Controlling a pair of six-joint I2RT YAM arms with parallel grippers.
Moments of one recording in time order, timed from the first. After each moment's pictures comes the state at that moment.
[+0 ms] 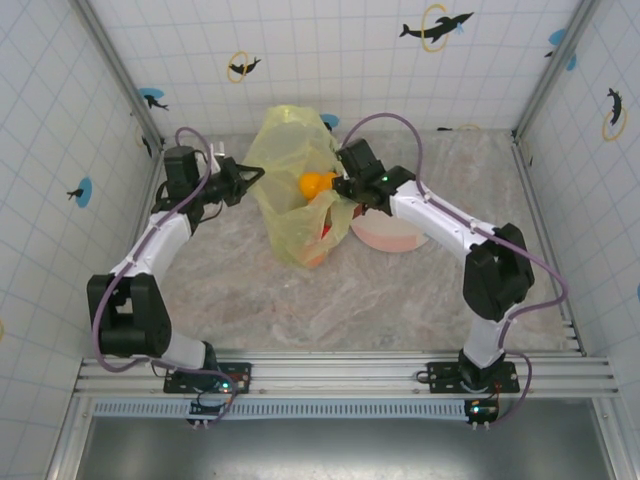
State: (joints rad) left arm -0.04 1.47 1.05 -0.01 0.87 -0.97; right arm 0.69 1.82 1.57 -0.57 0.12 0.32
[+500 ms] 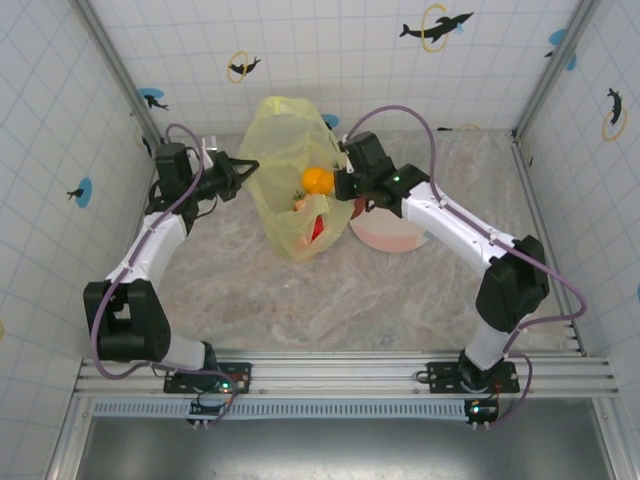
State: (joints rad) left arm -0.02 1.45 1.07 0.01 0.87 -1.02; right arm 0.69 1.72 1.57 -0.57 0.10 0.32
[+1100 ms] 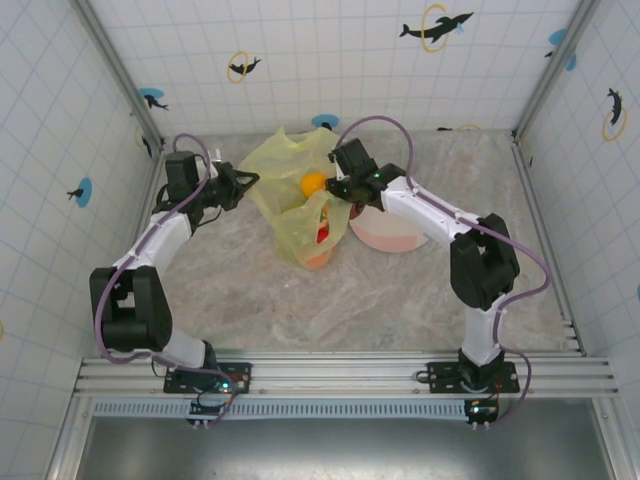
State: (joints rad) left arm -0.02 1.52 1.03 -0.03 0.79 -0.95; right arm 0.67 1.92 1.62 -0.55 -0.01 0.33
